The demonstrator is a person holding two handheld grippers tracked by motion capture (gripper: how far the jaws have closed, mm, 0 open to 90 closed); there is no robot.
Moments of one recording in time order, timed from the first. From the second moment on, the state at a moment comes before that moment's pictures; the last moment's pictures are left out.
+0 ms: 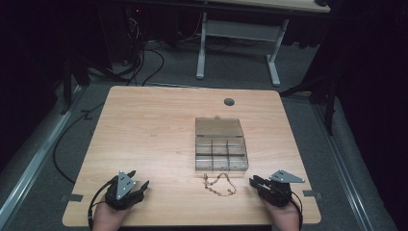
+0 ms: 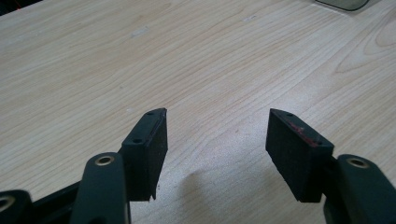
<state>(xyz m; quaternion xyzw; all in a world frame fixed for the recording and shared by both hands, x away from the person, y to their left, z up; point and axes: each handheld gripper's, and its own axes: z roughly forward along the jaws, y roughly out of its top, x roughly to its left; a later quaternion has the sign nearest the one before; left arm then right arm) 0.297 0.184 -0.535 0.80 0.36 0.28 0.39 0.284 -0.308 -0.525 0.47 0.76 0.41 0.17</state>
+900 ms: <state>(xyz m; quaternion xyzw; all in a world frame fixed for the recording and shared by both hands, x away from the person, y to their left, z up) 0.296 0.184 -0.535 0.80 0.36 0.28 0.39 0.325 -0.192 -0.520 0.35 0.84 0.38 0.14</state>
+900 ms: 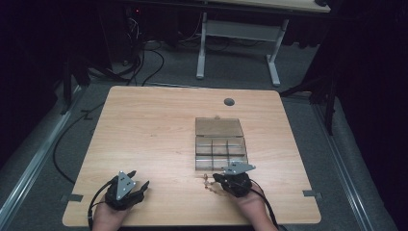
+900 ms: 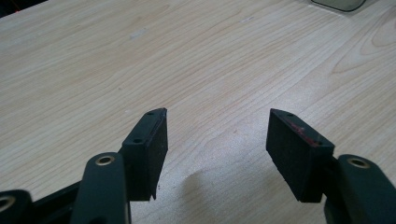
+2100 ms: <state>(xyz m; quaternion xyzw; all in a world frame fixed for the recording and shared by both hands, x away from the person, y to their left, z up) 0.296 0.183 -0.535 0.80 0.36 0.28 0.38 0.266 -0.218 -0.522 0.33 0.85 0.38 0.13</state>
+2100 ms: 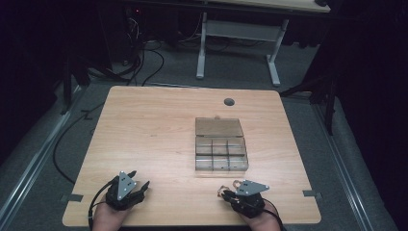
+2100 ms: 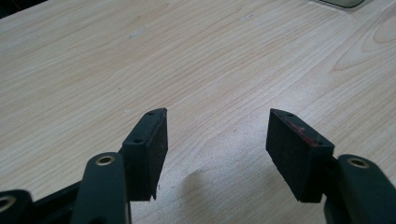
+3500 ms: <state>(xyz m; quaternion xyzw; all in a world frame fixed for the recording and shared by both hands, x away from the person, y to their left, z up) 0.296 0.183 -0.535 0.80 0.35 0.28 0.39 0.279 -0.299 -0.518 0.44 0.80 0.35 0.18</state>
